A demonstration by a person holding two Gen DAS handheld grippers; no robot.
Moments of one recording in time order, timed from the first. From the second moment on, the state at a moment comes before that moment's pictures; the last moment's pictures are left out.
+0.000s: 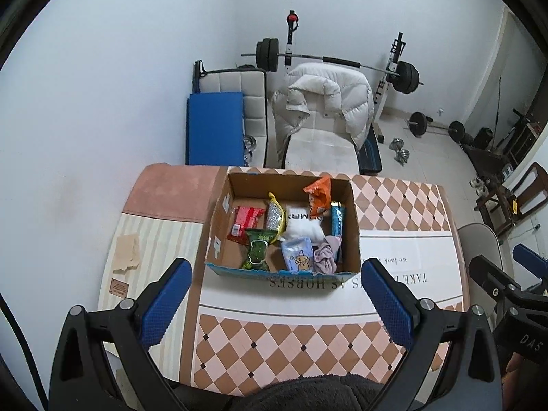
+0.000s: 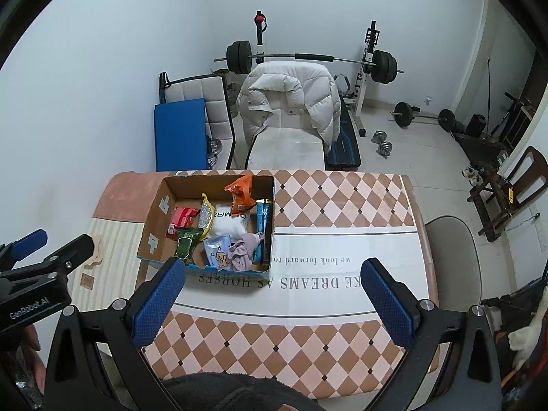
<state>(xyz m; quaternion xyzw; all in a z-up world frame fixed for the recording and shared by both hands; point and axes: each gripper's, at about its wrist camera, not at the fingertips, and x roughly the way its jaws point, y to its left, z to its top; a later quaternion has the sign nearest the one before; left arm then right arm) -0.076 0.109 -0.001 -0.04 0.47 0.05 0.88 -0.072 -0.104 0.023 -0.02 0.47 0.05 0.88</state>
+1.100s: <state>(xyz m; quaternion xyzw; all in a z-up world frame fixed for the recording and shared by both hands) -0.067 0.112 -0.014 -0.03 0.47 0.06 0.88 -0.060 -0.104 0.013 -0.04 0.46 0.02 0.88</state>
